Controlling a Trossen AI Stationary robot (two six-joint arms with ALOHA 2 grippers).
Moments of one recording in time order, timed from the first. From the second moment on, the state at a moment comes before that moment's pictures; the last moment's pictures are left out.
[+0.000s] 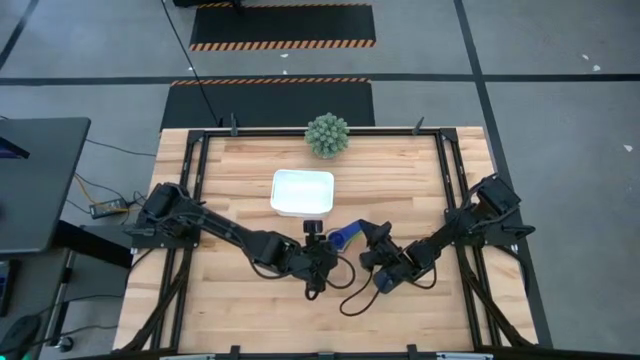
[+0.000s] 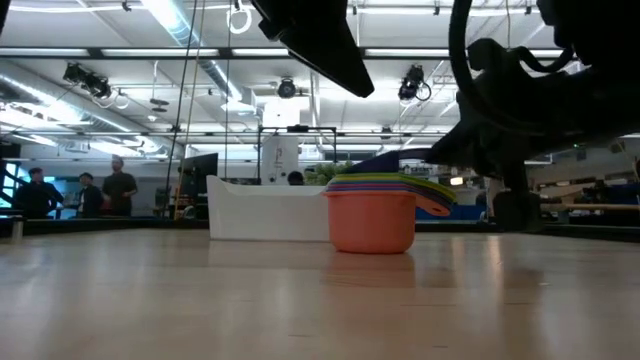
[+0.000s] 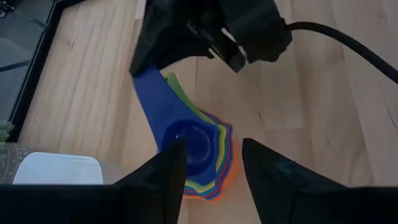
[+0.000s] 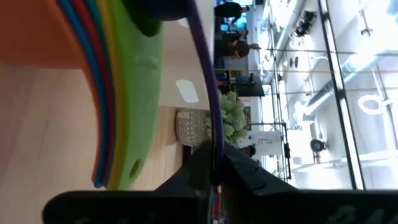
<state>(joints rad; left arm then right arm) -0.39 1.89 1.47 -0.48 -0.57 -0.12 0.55 1.84 0.67 0.31 1.41 -0.62</state>
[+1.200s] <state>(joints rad) -0.38 1.89 1.47 -0.46 -0.53 -0.08 0.57 1.76 0.67 -0.14 1.23 -0.30</state>
